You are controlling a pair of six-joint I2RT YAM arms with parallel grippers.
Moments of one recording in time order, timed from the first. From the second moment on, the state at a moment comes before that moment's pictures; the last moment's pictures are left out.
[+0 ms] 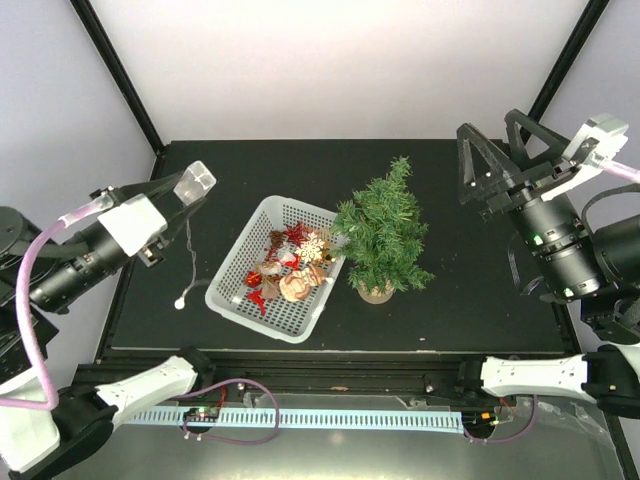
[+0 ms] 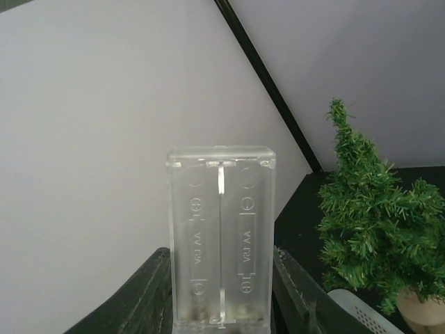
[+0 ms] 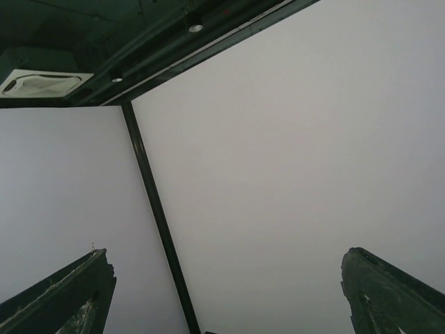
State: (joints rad) left arm -0.58 0.93 1.99 -1.03 0.21 0.55; right arm 1.25 0.96 1.77 -0.33 0.70 -0.02
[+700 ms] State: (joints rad) left arm -0.58 0.94 2.06 -0.89 0.18 0.59; right arm 1.27 1.08 1.58 -0.61 0.43 0.03
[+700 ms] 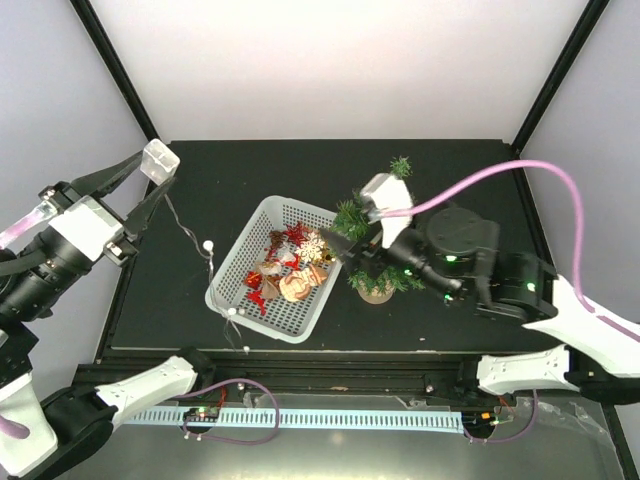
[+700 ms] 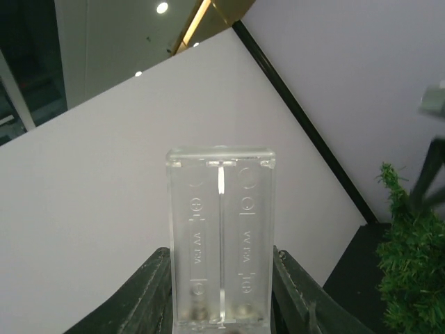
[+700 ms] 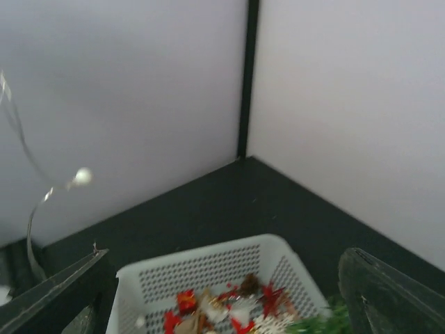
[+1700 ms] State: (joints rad) left arm -0.57 0.93 2.08 -0.87 0.26 0.53; right arm 1.35 1.60 1.57 -0.40 -0.03 0.20
